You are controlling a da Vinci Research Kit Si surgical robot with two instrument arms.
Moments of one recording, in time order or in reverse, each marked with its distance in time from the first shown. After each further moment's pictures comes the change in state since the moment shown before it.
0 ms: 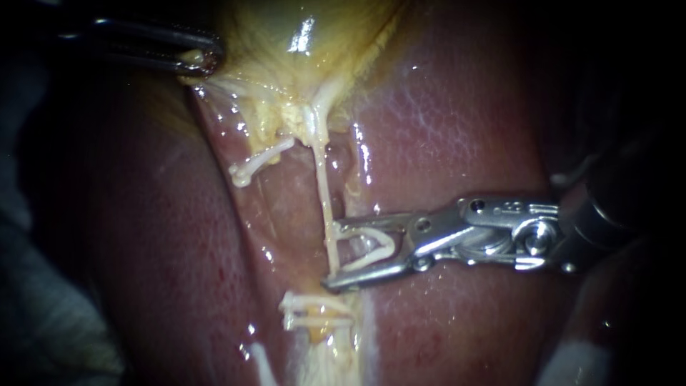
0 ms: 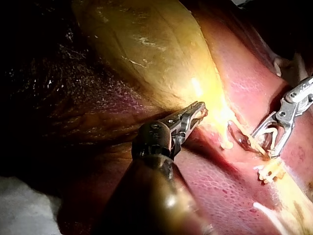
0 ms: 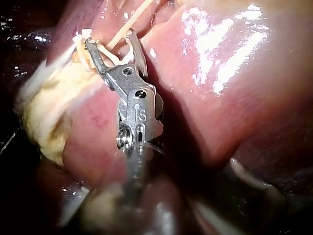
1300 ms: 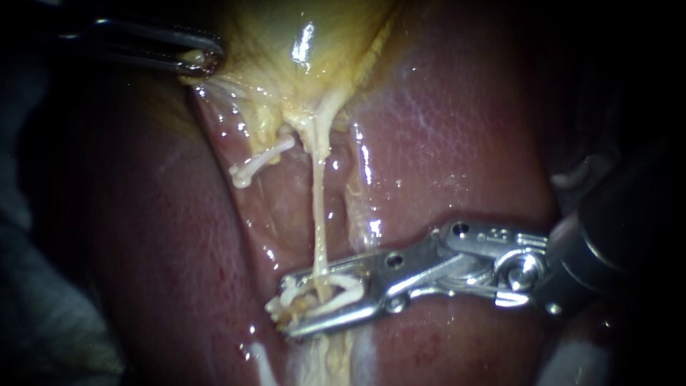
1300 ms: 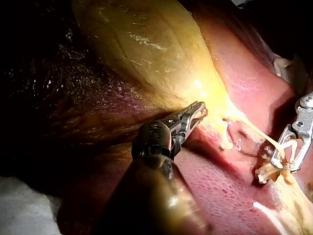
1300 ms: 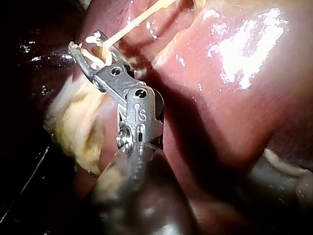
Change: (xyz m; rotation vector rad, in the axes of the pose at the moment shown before) right arm 0.004 -0.005 0.001 0.192 0.060 0.063; left arm 0.000 0.000 0.000 0.001 0.000 0.000
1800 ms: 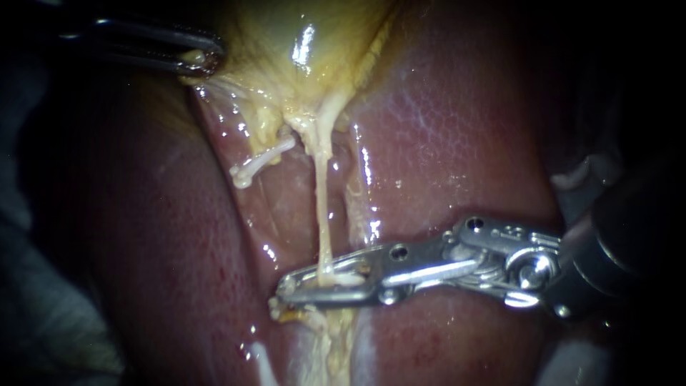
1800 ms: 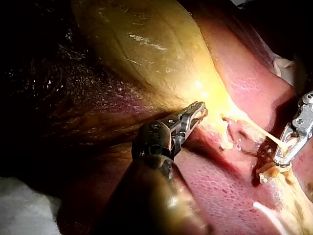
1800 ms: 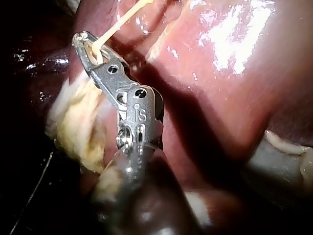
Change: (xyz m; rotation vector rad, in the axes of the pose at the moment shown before) right arm -0.001 0.000 -0.001 -0.044 0.022 0.052; left arm 0.000 0.000 0.000 0.000 0.000 0.000
